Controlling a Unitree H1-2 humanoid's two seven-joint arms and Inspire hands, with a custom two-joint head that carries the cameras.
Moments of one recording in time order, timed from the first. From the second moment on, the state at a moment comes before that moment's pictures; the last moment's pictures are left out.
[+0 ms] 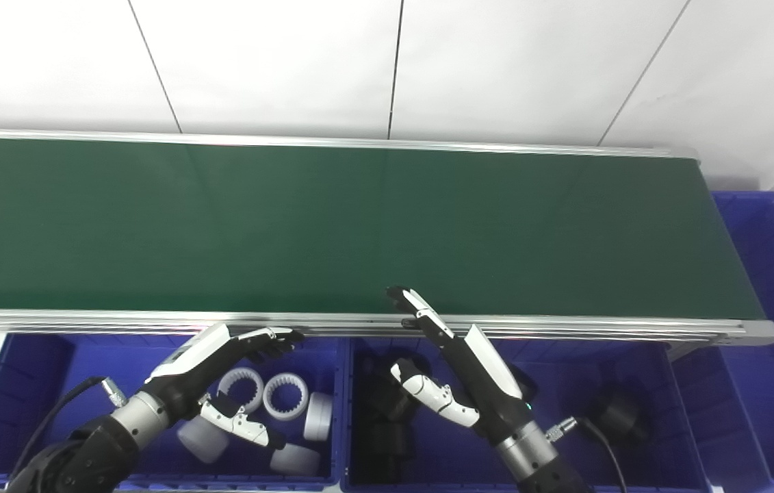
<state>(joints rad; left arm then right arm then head) 0.18 0.43 -0.23 -0.11 0.39 -0.15 -0.39 0.26 -0.14 0.35 -0.20 -0.36 -0.21 0.16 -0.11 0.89</state>
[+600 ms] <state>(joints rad) 0.22 0.36 -0.18 -0.06 -0.06 -0.42 -0.40 0.27 -0.14 0.35 -0.21 -0.36 -0.21 0.17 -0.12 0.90</state>
